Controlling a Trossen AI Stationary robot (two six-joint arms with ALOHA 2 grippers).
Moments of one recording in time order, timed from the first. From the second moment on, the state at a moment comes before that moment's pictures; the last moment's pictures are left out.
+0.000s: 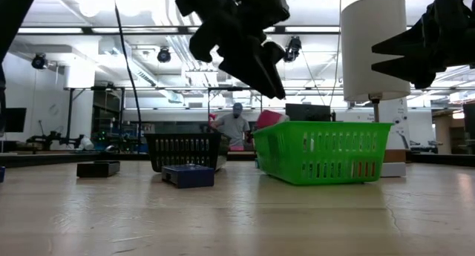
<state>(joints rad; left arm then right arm) -0.02 1.97 1.52 -0.55 0.16 0.50 0.40 0.14 0.01 0.17 0.86 0.18</state>
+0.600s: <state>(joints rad) -0.03 1.79 1.52 -0.73 0.14 0.20 0.40 0.14 0.01 0.17 0.86 0.18</state>
